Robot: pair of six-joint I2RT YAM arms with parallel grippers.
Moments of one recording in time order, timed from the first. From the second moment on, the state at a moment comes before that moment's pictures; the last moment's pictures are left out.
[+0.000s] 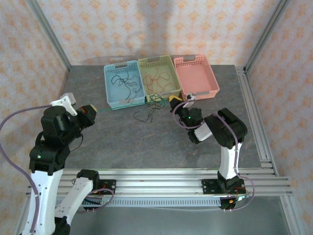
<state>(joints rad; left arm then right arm) -0.06 0.66 1.17 -0.90 0.12 -0.67 0.48 1.97 0.64 1.42 -0.08 0.72</state>
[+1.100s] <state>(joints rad) -0.39 0.74 0.80 -0.78 0.00 -0.71 0.41 1.94 0.53 1.30 0.23 0.63</state>
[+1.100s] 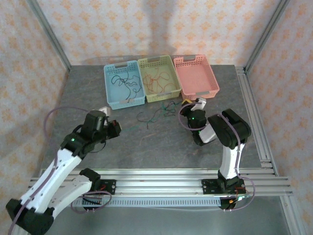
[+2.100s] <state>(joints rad) -0.39 0.67 1.20 -0.97 -0.24 -0.67 0.39 1.91 0.48 1.30 0.50 0.74</state>
